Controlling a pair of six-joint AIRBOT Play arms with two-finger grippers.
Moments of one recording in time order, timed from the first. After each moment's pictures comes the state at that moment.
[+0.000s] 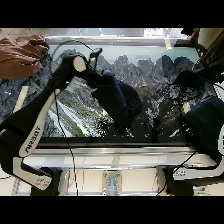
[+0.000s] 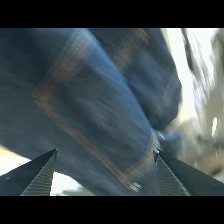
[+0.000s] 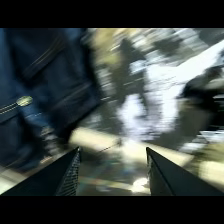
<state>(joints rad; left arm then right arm) -0.42 -1.65 1.74 1.20 -1.16 -1.69 -0.30 -1.50 1.60 -1.03 1.54 1.23</state>
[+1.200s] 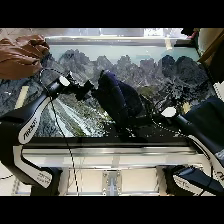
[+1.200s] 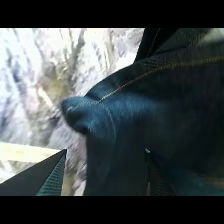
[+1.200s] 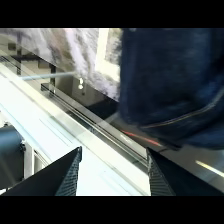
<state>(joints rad) -0.19 -1.74 1.34 0.86 -0.74 -1.88 0.31 -1.14 0.65 -0.55 0.93 1.16</state>
